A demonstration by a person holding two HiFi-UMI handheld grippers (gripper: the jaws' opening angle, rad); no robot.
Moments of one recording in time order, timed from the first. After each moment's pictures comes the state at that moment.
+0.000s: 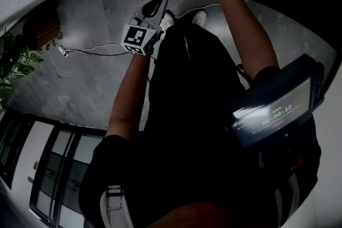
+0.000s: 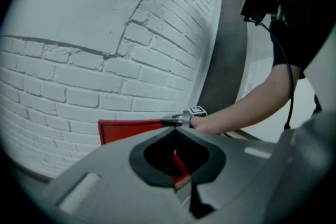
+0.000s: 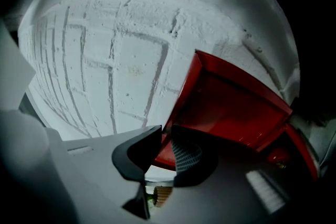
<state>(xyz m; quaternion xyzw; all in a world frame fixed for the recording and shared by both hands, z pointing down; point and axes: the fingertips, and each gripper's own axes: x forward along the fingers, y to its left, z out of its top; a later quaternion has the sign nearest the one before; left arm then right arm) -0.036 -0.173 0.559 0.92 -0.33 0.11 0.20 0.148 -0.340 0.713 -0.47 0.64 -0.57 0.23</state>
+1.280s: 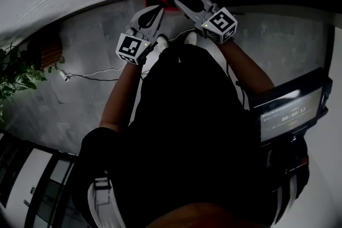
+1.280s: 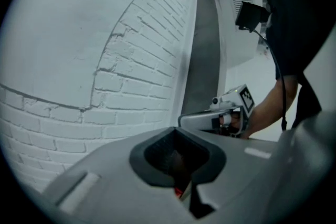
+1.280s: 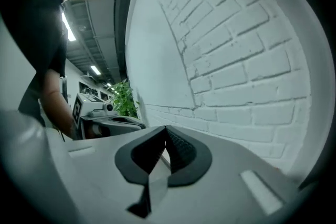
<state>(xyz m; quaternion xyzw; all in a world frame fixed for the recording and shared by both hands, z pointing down) -0.031 -0.152 0.433 0.96 -0.26 0.04 0.11 0.007 -0.168 0.428 -0.35 0.92 -0.16 -0.03</state>
